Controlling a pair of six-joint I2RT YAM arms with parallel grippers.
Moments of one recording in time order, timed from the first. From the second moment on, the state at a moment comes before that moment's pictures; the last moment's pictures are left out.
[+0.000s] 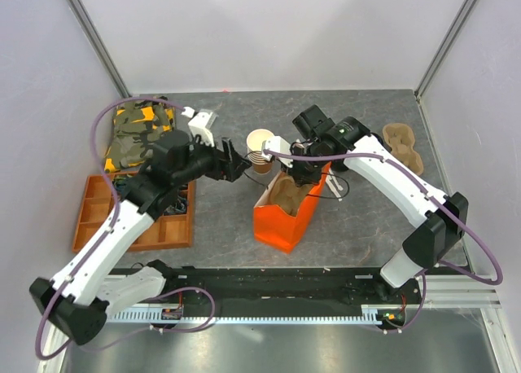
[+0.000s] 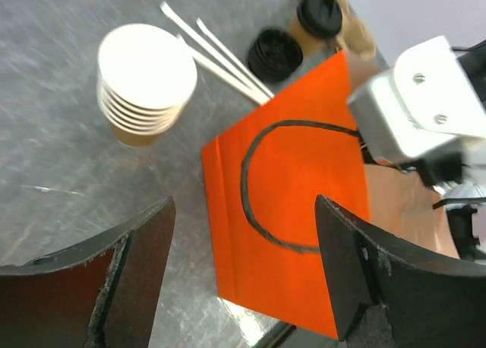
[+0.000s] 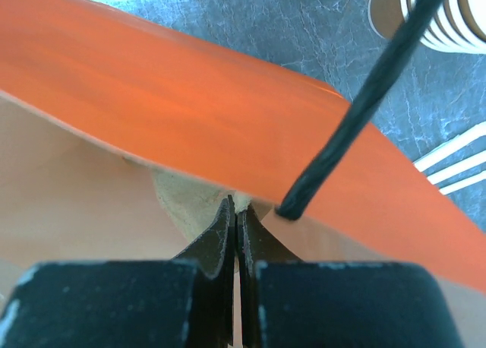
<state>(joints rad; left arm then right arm) -0.54 0.99 1.06 -0.39 0.21 -0.36 0.66 1.60 1.62 -1.16 -0.35 -0.71</state>
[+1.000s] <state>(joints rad) -0.53 0.97 1.05 -0.50 0.47 -0.34 0.65 1.65 1.69 -1.25 -0.34 -0.78</state>
